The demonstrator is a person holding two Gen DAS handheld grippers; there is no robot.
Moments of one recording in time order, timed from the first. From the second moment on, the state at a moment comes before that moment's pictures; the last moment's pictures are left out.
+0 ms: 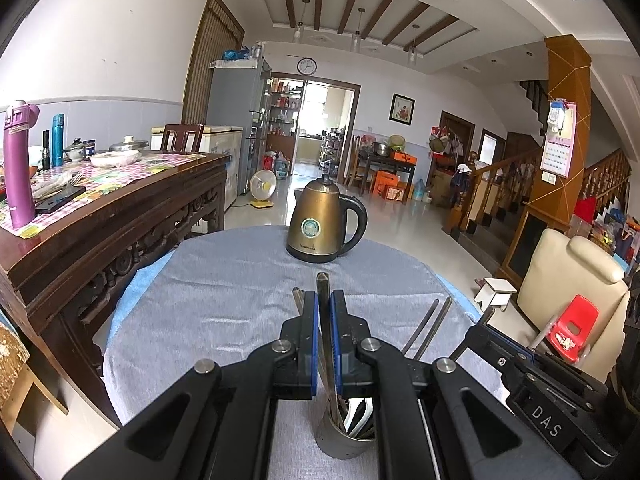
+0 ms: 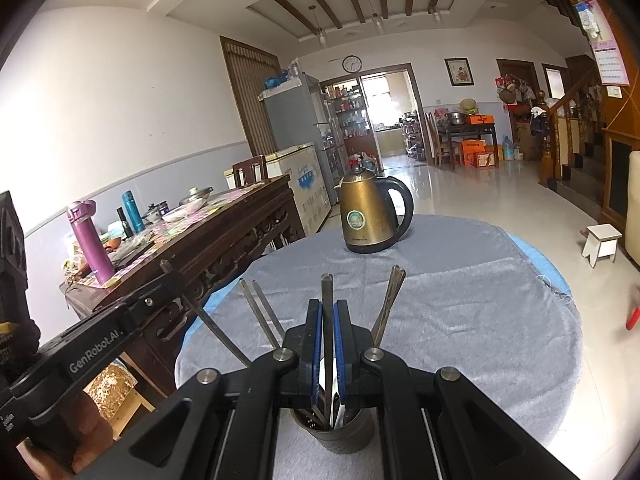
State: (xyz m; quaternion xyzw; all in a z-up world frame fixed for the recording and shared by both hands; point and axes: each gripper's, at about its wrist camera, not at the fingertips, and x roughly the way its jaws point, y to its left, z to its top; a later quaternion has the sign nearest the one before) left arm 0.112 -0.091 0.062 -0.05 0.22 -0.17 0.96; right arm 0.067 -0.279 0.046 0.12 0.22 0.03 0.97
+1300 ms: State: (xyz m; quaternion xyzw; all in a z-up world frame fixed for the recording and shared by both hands) left arm 0.123 -0.088 0.047 -0.09 0.27 -0.20 0.94; right arm 0.072 -0.279 0.035 0.14 0.23 0.03 0.96
